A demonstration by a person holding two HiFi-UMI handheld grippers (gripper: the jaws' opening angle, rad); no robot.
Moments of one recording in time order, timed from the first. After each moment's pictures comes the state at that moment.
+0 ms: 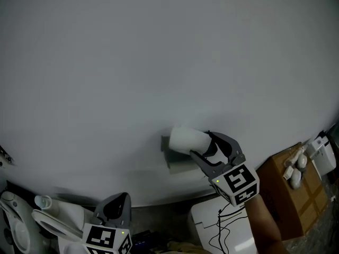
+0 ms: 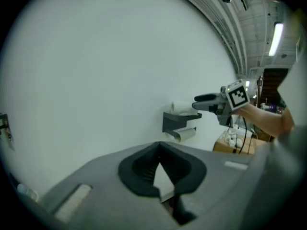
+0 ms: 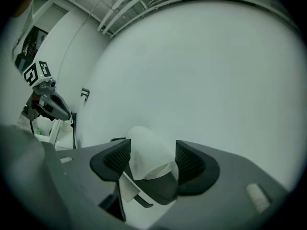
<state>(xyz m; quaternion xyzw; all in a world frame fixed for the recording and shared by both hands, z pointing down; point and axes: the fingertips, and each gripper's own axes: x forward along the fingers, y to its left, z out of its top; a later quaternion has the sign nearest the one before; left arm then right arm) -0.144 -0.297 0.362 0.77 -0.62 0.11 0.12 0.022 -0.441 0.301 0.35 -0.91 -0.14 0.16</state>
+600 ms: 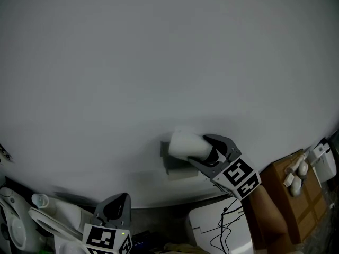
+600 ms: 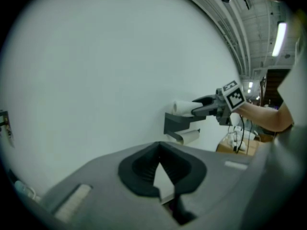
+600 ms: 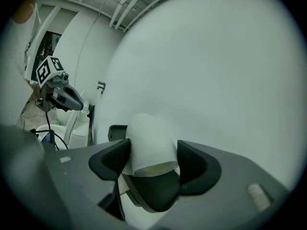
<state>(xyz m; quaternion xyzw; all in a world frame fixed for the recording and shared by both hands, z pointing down) -0.140 -0.315 0.364 0.76 -0.63 0.10 0.12 0.012 -0.465 0.326 0.25 -0.93 -0.15 0.23</state>
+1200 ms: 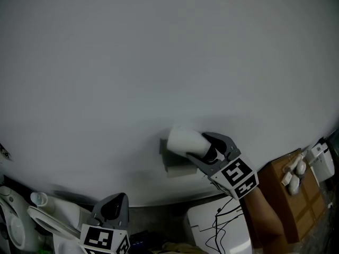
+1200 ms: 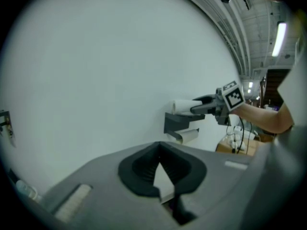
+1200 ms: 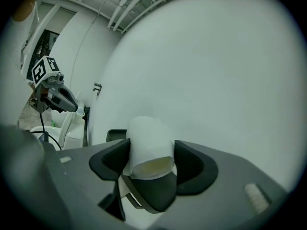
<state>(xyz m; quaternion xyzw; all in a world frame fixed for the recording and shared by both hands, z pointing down) -0.141 -0.304 0.363 0.76 -0.63 0.10 0.12 0.013 -0.462 0.316 0.28 -0.92 -0.16 0.20</state>
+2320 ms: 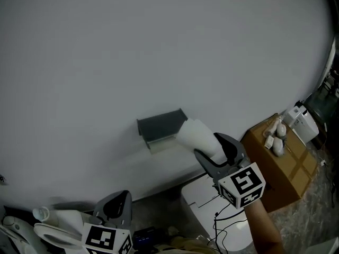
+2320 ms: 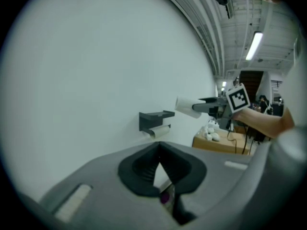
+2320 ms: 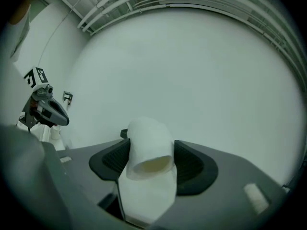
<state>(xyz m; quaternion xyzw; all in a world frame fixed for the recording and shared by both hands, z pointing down) -0.100 -0.248 0.354 0.84 -0.52 0.13 0.10 0.102 -0.342 0.302 0.48 -0.86 -0.09 0.13</state>
